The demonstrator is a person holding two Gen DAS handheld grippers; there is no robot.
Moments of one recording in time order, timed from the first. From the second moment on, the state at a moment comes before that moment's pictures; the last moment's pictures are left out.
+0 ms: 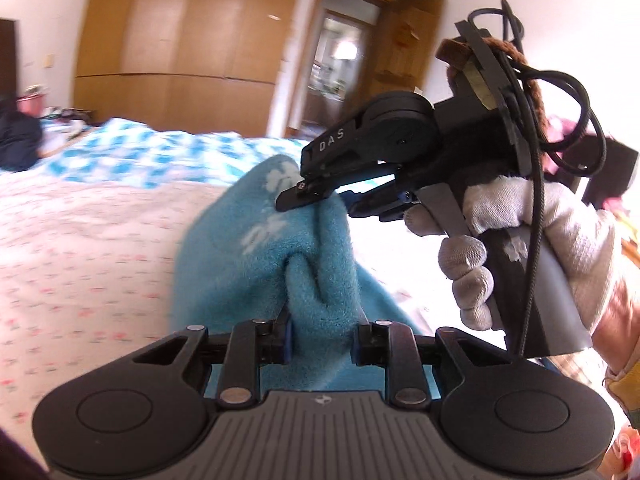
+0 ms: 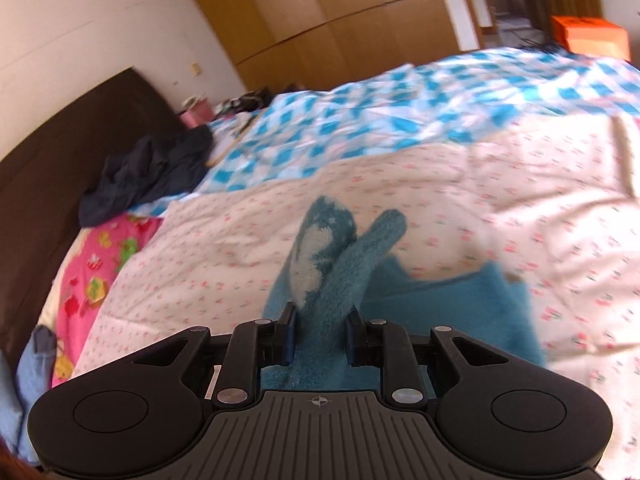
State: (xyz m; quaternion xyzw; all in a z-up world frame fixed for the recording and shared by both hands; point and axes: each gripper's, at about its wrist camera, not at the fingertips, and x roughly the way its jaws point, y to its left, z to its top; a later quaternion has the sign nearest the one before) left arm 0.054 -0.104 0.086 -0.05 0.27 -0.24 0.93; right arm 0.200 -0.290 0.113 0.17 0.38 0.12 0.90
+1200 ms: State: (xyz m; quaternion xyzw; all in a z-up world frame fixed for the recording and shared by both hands) left arm 0.071 -0.236 0.030 0.07 0.33 -0.29 0.90; right arm 0.167 -0.413 0.031 0.26 0.39 0.06 0.88
